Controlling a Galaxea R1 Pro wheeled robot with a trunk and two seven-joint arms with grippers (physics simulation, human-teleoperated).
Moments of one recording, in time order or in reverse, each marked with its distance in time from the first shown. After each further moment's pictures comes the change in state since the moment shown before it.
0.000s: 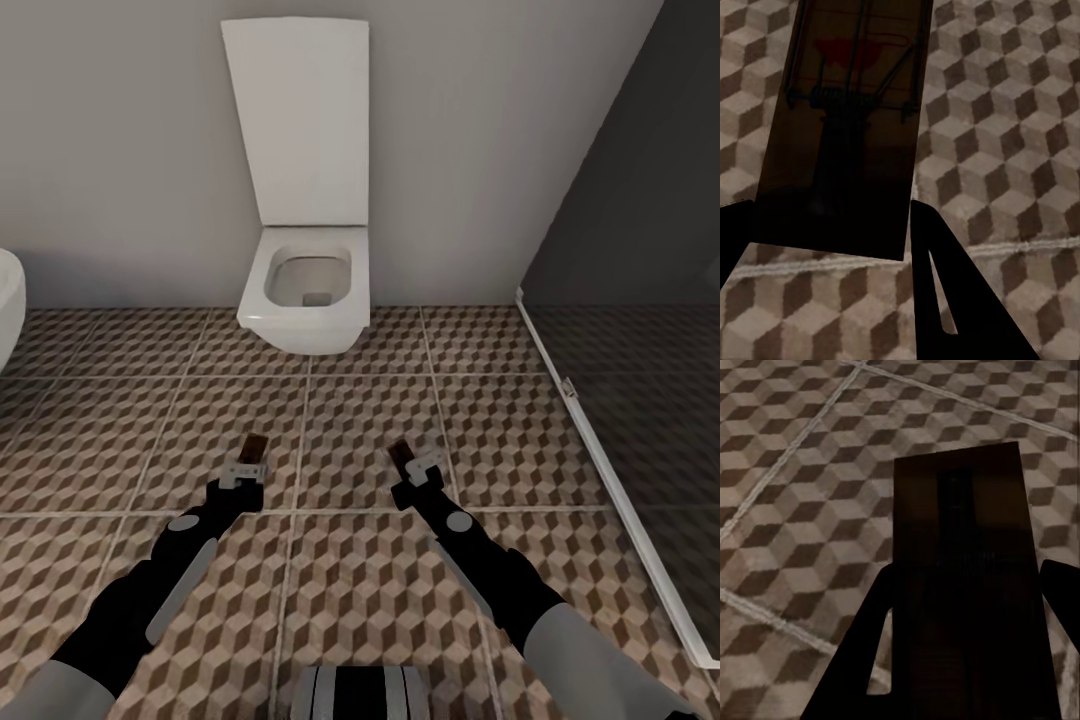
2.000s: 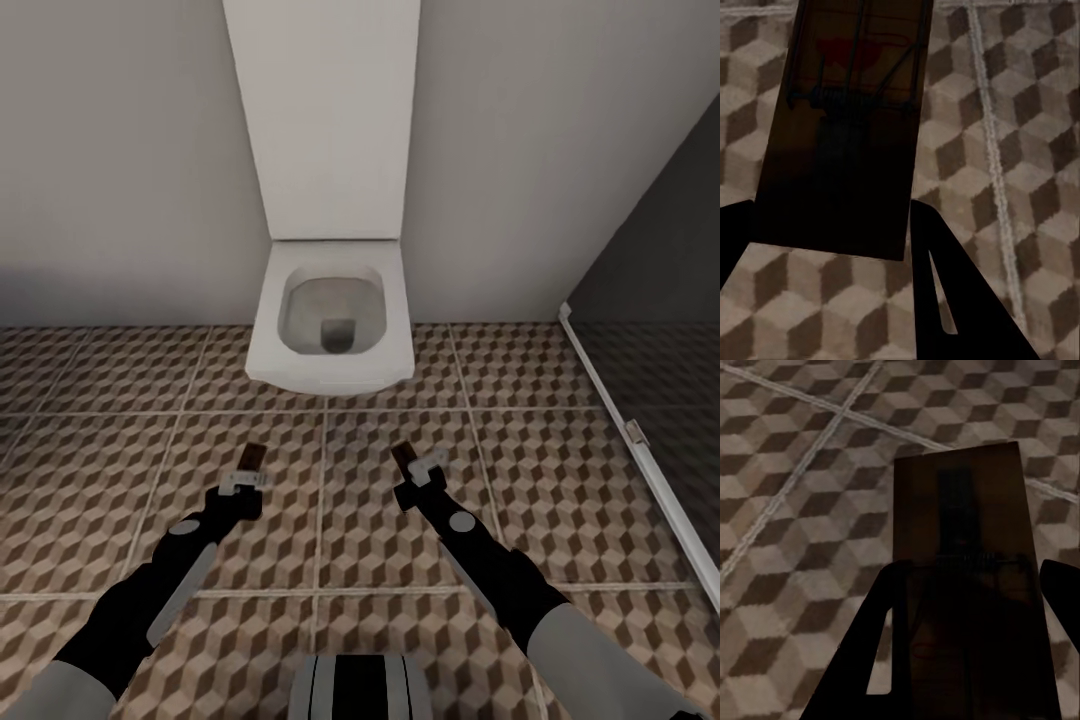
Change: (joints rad) left arm 0.000 0.000 -0.003 0.048 0.001 0.000 -0.002; right arm 0.000 -0.012 0.003 0.000 0.001 -0.002 0.000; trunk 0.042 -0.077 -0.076
